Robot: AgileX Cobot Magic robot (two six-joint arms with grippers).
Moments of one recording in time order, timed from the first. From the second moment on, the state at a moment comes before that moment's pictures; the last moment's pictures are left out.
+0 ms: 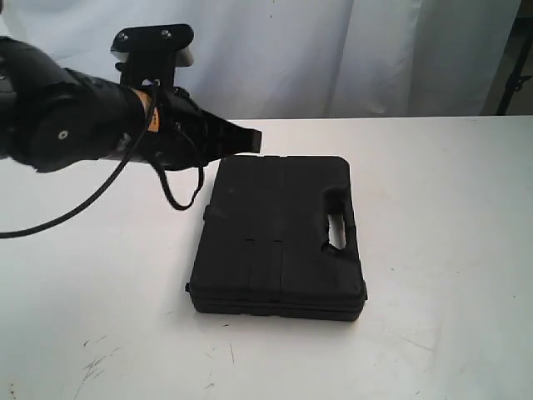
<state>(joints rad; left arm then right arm) -0.64 1.61 -1.10 0.25 0.31 -0.55 0.13 0.01 0.00 -0.04 0.36 0.15</state>
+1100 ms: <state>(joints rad) -0.64 1.26 -0.69 0.44 0.44 -0.55 0.13 0.01 0.00 -0.04 0.36 0.15</state>
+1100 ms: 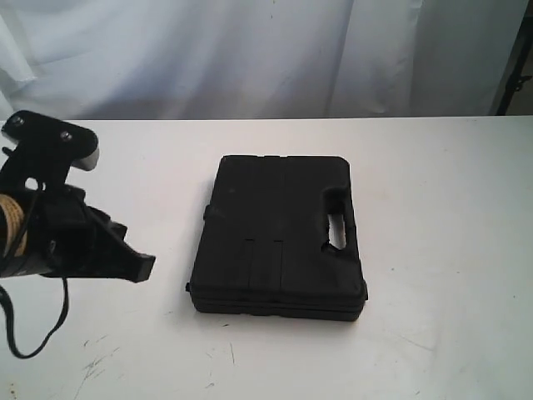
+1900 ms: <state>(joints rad) -0.10 0.46 -0.20 0.31 0.19 -0.55 0.13 0.01 0.00 -0.03 0.36 0.15</state>
